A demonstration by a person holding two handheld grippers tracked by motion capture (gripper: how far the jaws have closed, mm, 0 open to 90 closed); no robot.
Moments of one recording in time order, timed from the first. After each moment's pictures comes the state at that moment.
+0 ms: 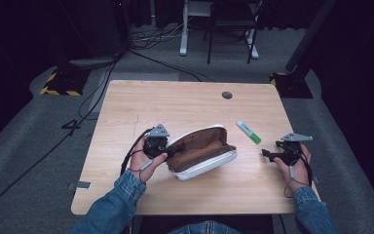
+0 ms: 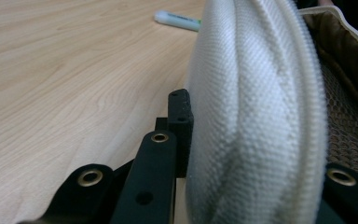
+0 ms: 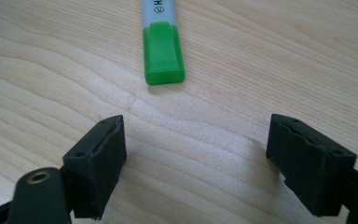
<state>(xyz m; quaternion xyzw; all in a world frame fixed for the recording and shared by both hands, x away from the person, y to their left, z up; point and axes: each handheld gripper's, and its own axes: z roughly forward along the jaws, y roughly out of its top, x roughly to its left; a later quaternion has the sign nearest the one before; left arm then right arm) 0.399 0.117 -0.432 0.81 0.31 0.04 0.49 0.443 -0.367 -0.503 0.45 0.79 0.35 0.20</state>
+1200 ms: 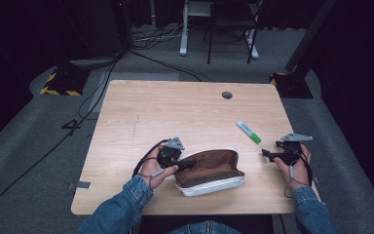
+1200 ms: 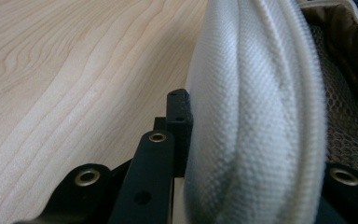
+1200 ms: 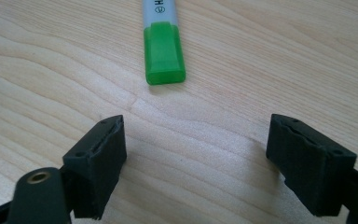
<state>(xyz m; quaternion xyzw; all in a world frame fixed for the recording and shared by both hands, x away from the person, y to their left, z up) 0.393 0.086 -0.464 0.86 0.27 -0.03 0.44 0.443 -0.367 -0.503 0.45 0.79 0.35 0.20</state>
